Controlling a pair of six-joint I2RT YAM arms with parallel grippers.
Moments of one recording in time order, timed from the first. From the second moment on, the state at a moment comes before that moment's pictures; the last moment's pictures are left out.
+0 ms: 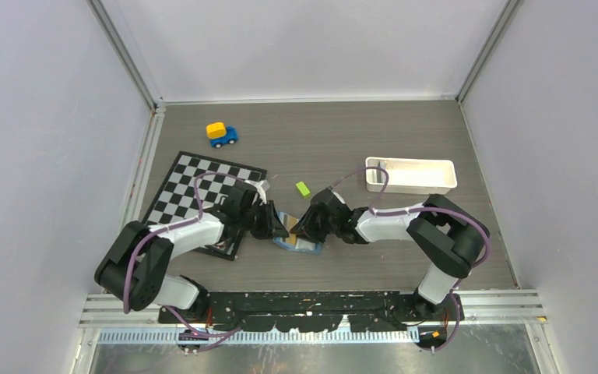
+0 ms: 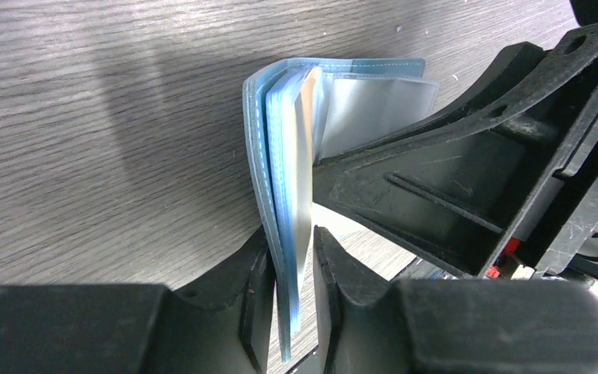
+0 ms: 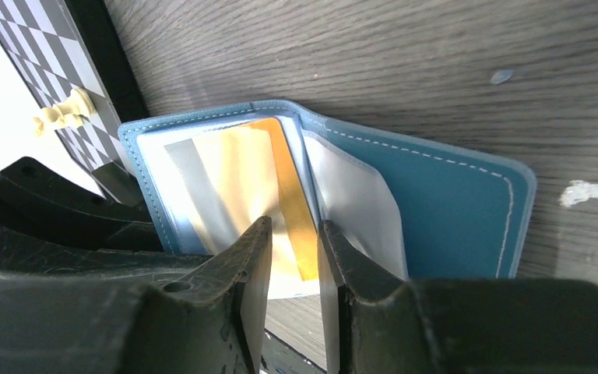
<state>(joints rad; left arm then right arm) -0.54 1.39 0.55 -0.01 0.42 -0.73 0.88 1.68 0.73 0.16 -0.06 1.36</state>
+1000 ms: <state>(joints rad) -0.55 1.25 0.53 -0.03 0.40 -0.73 0.90 1.67 0.69 0.22 -0.06 1.37</state>
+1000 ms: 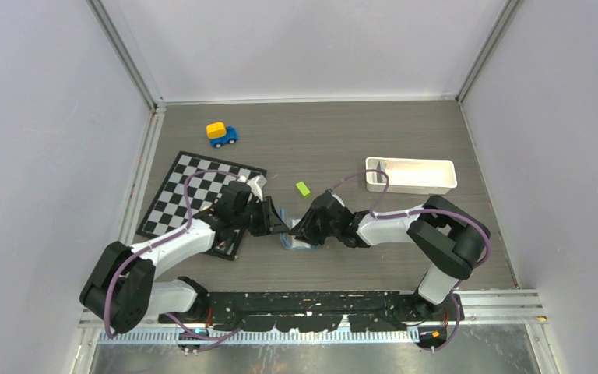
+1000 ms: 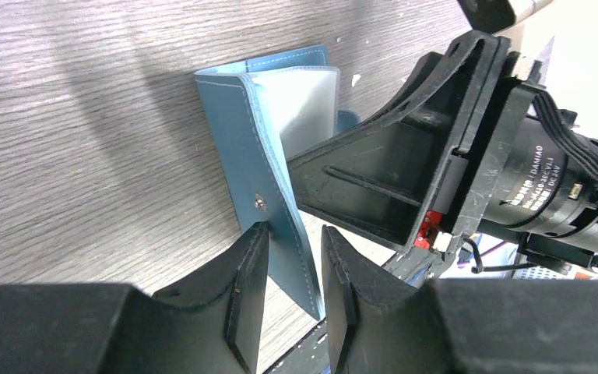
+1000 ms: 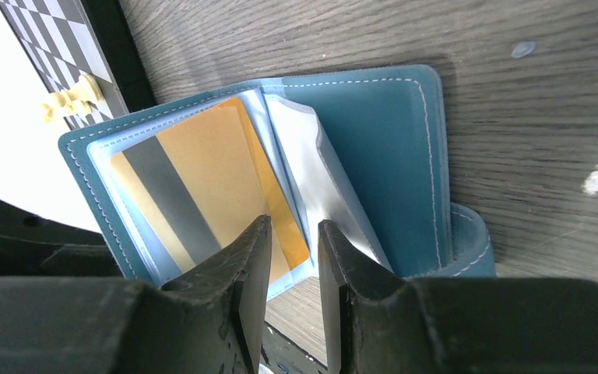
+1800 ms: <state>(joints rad) -0.55 1.21 0.53 -0.05 0.38 -0.73 0.90 1.67 0.69 0.20 -0.05 1.37</state>
